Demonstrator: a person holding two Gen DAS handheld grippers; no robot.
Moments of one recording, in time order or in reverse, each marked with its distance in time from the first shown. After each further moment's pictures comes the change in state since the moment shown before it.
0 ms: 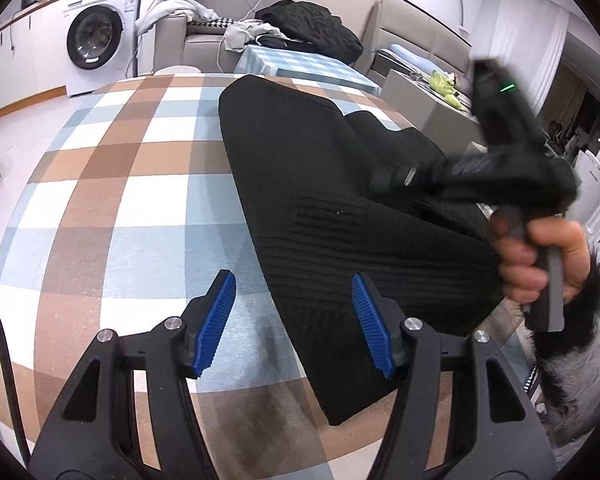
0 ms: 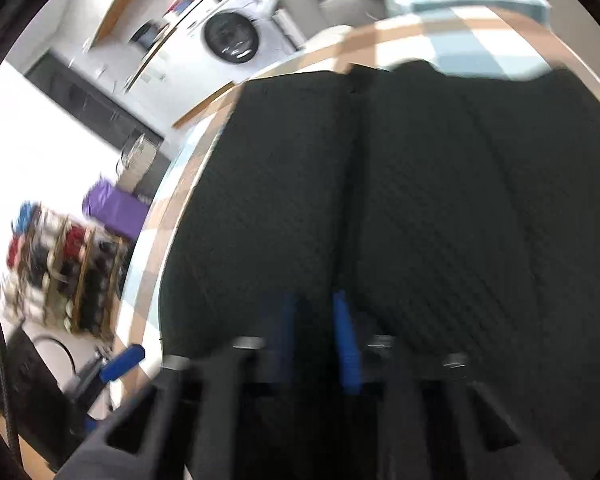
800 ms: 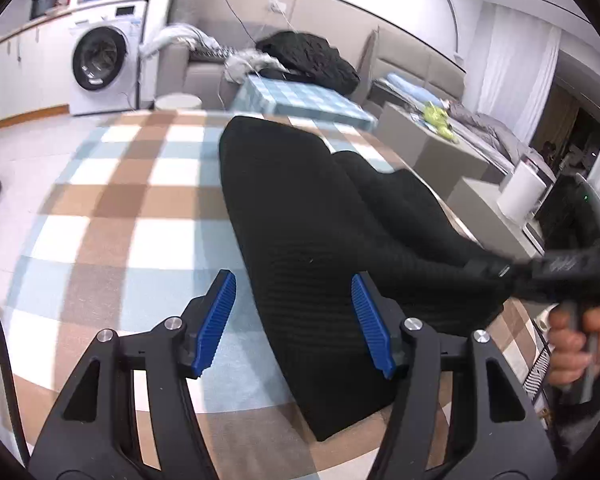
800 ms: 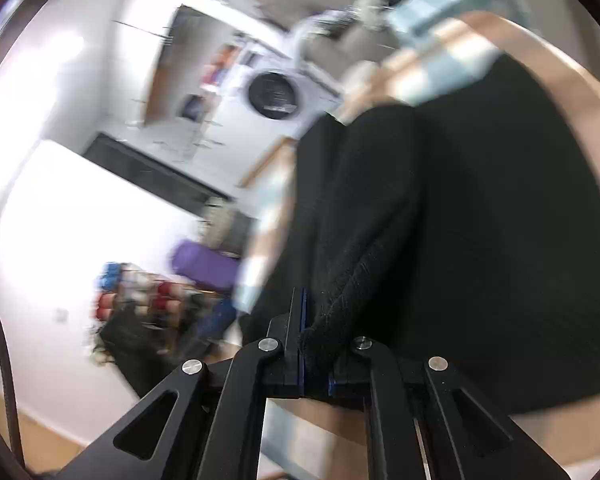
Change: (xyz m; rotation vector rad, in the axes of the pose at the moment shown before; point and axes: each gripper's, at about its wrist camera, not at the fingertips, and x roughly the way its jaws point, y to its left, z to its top) left arm -0.027 0.005 0.015 -0.002 -0.094 -0.026; right arm -0.094 -0.038 -0.076 0.256 -0.098 0.105
